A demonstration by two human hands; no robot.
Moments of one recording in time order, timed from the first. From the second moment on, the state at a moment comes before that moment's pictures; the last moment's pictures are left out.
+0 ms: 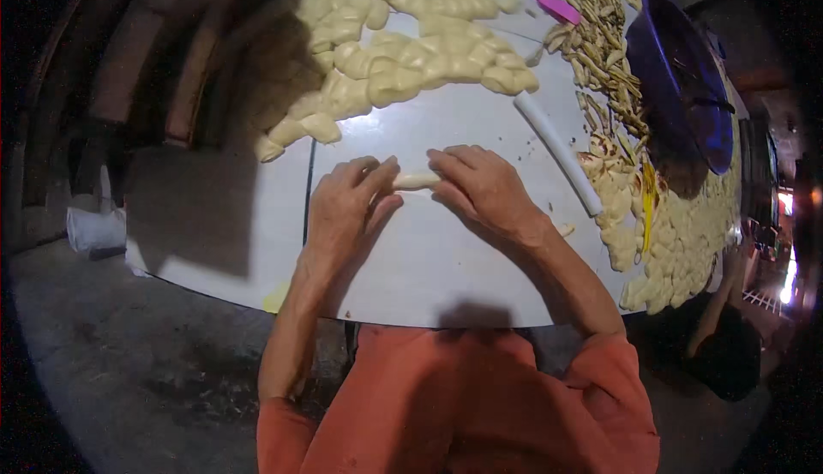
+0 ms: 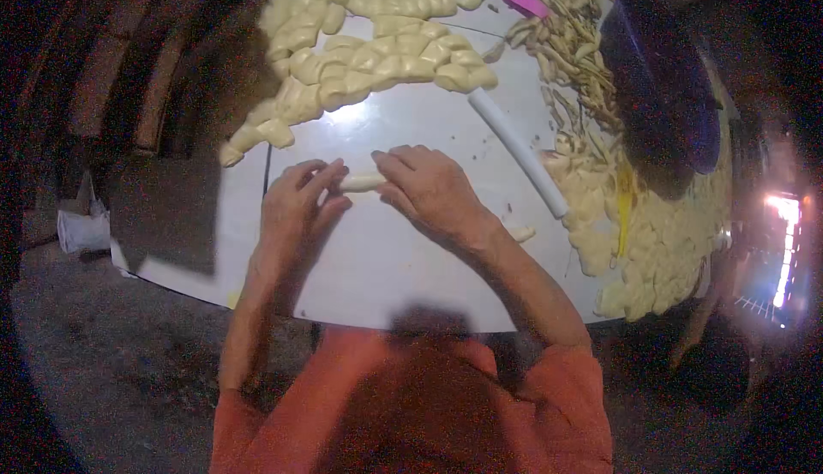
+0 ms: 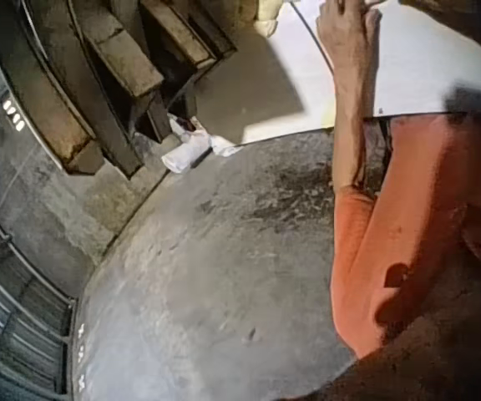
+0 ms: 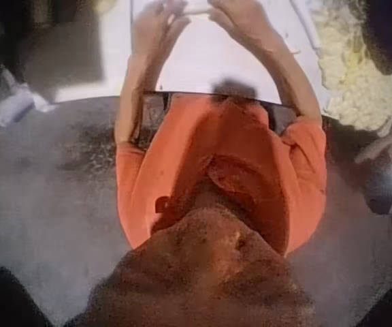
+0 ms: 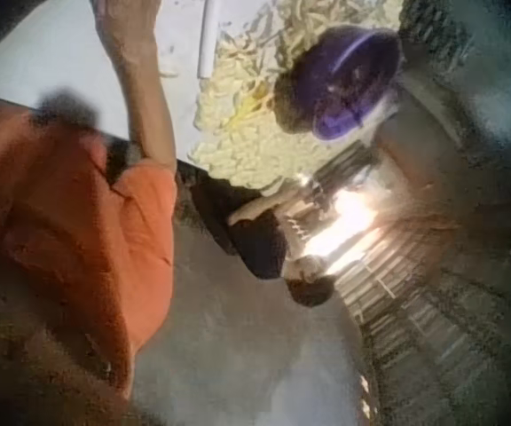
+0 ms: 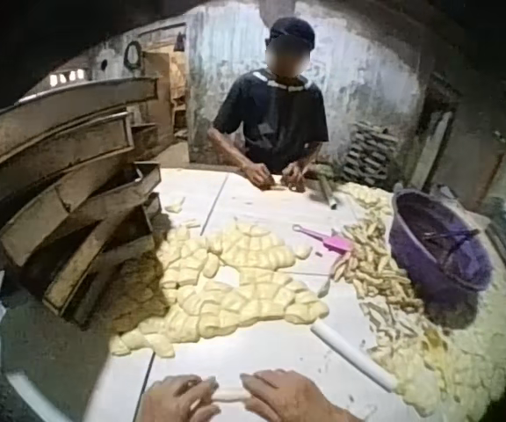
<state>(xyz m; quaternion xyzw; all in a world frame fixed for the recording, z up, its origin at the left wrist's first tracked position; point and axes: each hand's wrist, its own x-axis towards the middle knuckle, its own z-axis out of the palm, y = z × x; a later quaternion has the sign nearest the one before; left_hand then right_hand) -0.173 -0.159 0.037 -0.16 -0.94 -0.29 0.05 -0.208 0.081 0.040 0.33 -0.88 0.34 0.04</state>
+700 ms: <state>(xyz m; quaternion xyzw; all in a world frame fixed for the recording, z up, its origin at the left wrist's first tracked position) -0.159 0.002 0.038 -0.27 -0.87 -0.41 -0.05 -0.161 0.256 0.059 0.21 -0.92 0.30 -0.12</state>
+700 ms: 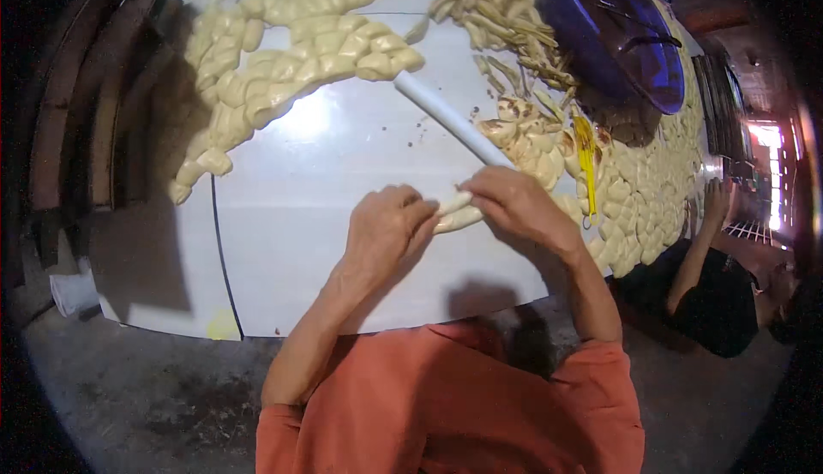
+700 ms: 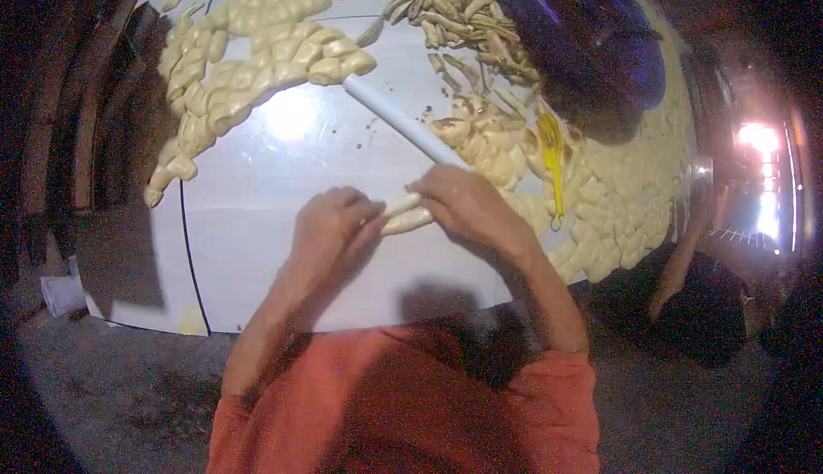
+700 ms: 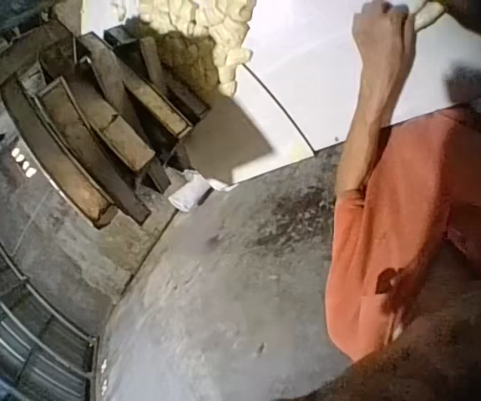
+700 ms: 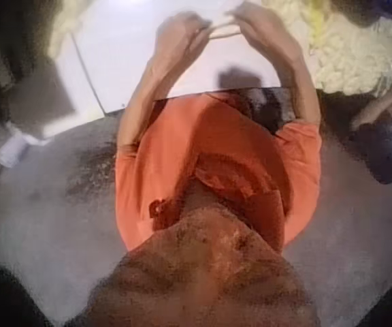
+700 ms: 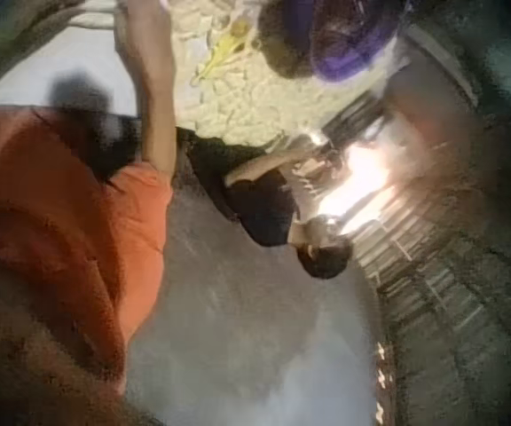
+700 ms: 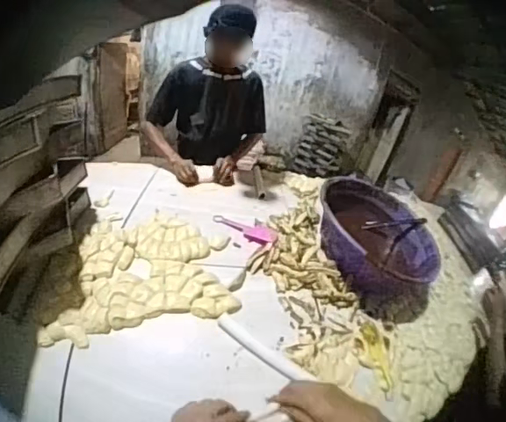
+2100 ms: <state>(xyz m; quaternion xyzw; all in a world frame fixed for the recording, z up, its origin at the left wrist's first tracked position) -0.179 -0.357 0.348 -0.27 -0.87 -0.13 0.39 -0.283 -0.124 0.355 0.46 -0.81 0.27 0.25</state>
